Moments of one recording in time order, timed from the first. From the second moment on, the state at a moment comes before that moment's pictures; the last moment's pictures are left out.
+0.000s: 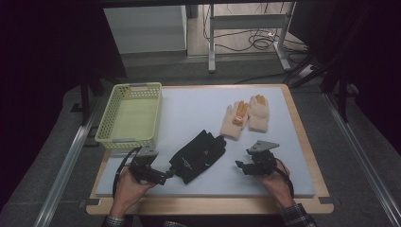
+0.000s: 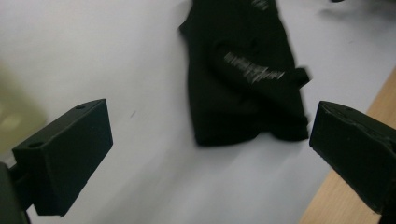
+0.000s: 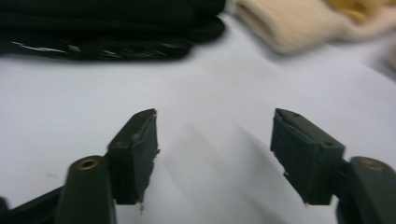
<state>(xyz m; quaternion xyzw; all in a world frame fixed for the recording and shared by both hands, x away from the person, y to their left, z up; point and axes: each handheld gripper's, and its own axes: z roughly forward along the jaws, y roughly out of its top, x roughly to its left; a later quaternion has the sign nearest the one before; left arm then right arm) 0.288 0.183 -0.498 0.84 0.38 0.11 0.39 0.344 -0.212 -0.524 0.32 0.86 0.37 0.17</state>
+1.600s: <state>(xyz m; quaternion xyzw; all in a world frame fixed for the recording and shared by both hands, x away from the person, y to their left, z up) 0.326 0.078 -0.519 0.88 0.38 0.13 0.26 0.357 -0.238 -0.532 0.37 0.84 0.35 0.18</state>
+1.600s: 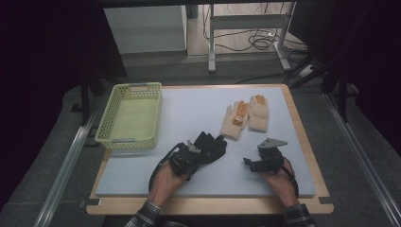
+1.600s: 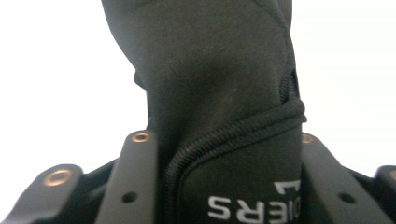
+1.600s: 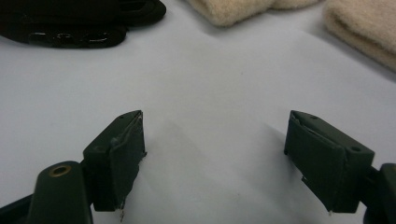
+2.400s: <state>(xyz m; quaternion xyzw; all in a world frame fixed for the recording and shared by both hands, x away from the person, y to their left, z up) 0.353 0.104 -0.458 0.84 0.43 0.16 0.30 0.357 -0.238 -0.532 0.37 0.84 0.35 0.18</state>
